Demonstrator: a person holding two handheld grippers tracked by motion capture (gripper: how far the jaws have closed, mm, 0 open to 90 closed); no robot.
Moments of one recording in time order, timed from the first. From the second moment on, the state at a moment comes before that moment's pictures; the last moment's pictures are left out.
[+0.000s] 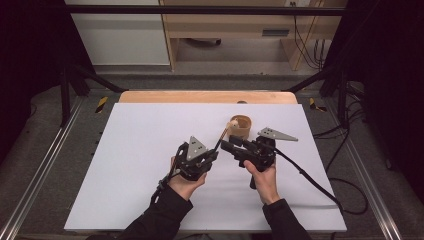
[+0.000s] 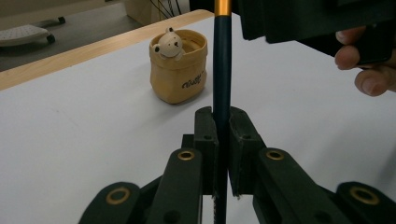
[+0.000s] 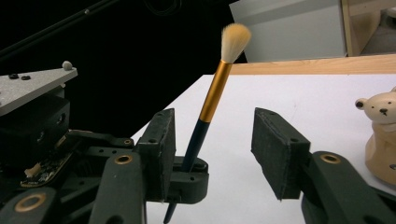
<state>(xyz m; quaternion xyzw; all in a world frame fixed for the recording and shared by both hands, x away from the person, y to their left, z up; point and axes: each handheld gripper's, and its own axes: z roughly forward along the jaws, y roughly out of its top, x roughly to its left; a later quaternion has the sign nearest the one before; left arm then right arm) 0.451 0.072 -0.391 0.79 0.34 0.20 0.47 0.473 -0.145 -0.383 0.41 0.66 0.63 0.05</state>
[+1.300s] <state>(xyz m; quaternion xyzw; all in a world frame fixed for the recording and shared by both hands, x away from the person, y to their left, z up) 0.444 0.074 -0.393 0.79 0.31 0.18 0.49 0.478 -0.151 -0.378 0.40 0.66 0.64 0.05</state>
